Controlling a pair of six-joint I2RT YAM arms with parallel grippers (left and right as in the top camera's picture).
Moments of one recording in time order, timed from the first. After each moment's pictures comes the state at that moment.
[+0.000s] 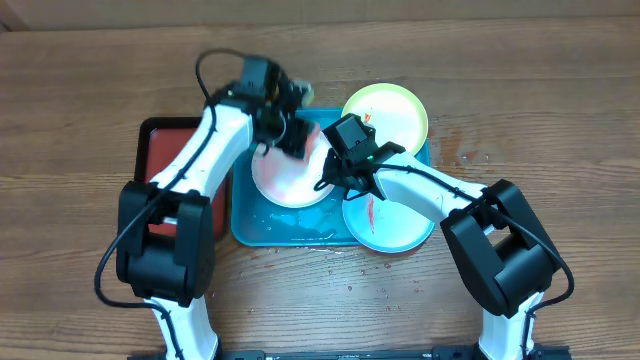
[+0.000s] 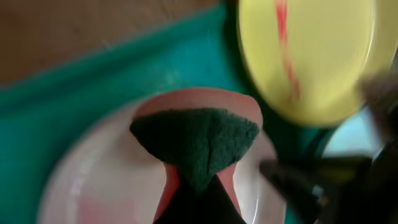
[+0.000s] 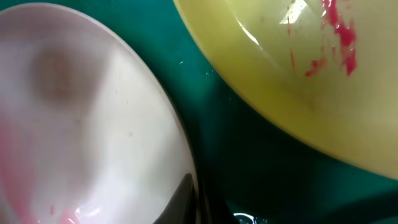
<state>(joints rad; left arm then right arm) -0.24 1.99 1.57 -0.74 0.33 0.04 0.60 2.01 1.27 -0.38 0.01 0.83</state>
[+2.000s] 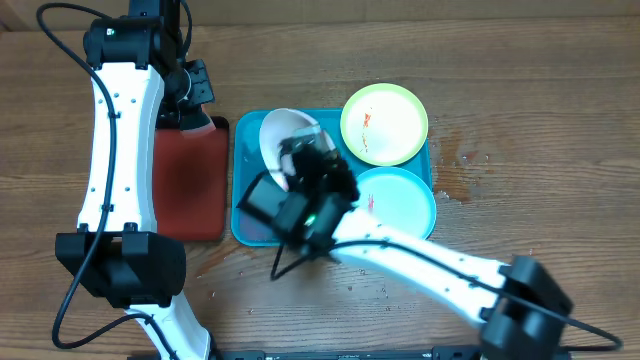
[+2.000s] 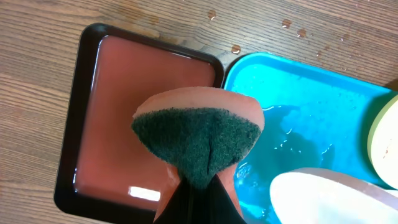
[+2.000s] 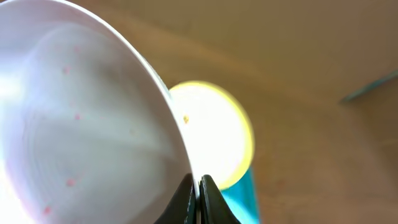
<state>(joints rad) -0.01 1.96 2.11 -1.44 -0.04 -0.31 1.03 1.81 1.49 -0.87 1.02 0.66</state>
